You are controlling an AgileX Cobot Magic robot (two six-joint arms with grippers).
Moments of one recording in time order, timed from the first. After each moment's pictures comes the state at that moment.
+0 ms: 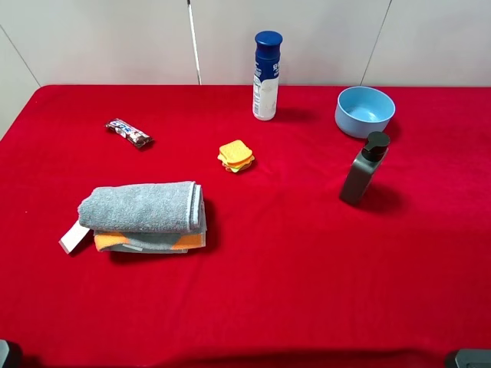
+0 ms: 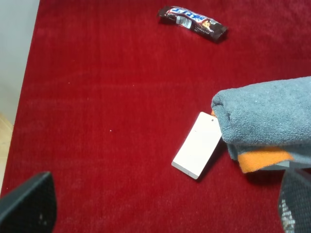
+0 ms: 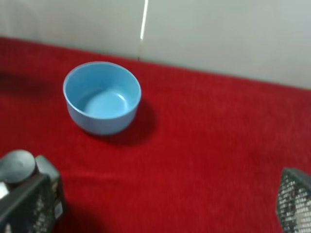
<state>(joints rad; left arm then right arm) -0.04 0.00 -0.48 0.00 1.07 0.03 0.09 0.63 -0.52 -0.12 0.44 -0.03</state>
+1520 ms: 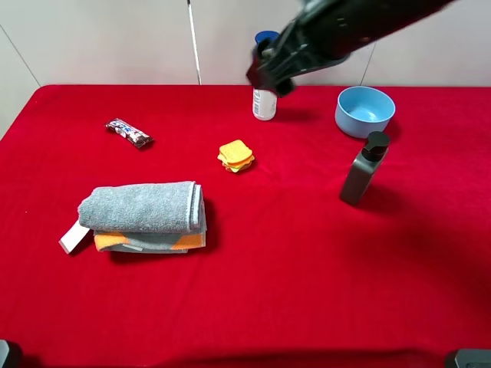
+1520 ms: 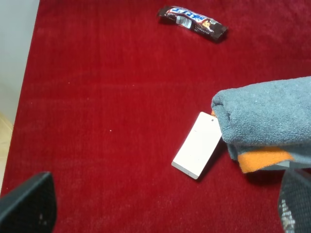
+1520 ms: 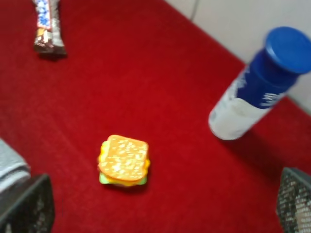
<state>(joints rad) -0.04 0.00 -0.48 0.00 1.07 0.03 0.73 1.50 -1.09 -0.12 0.43 -0.01</state>
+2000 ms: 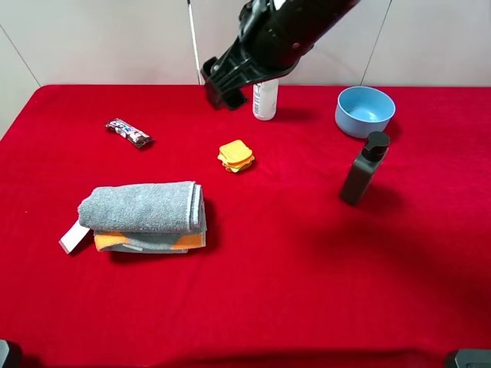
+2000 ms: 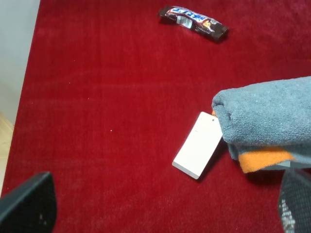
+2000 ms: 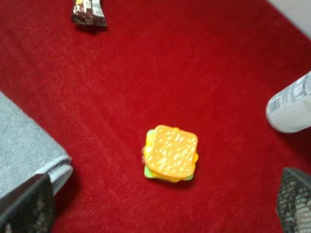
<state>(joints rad) -0.04 0.00 -0.48 0.00 1.07 0.03 0.80 1.71 -1.30 -0.08 0.61 0.01</state>
